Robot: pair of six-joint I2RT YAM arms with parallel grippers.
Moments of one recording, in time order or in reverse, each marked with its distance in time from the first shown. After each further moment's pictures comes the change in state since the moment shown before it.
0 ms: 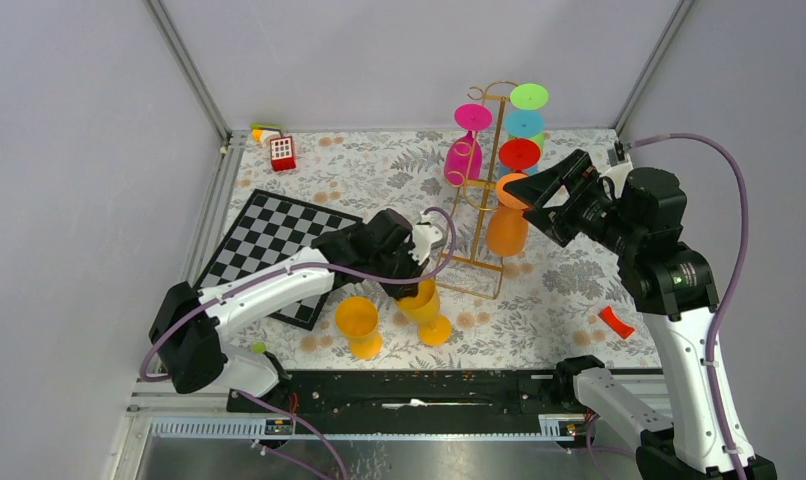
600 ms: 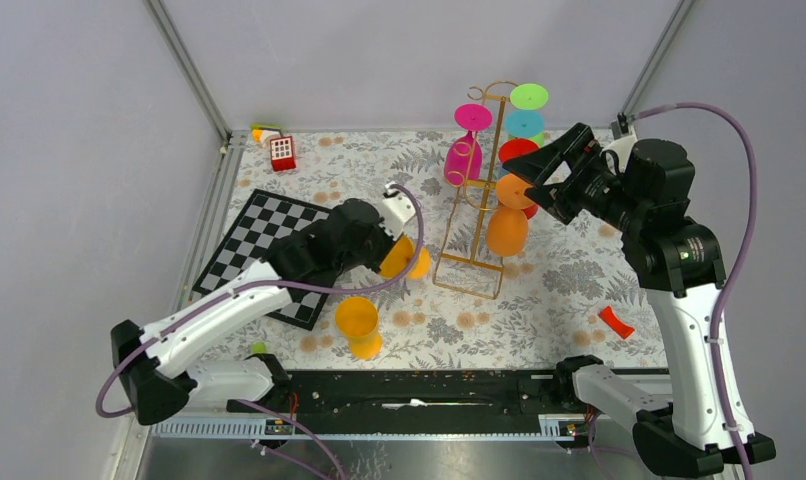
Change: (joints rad) left arm 0.000 -0.212 0.040 0.027 -0.385 0.127; right arm 0.000 0.120 0.167 -0.027 0.001 -0.038
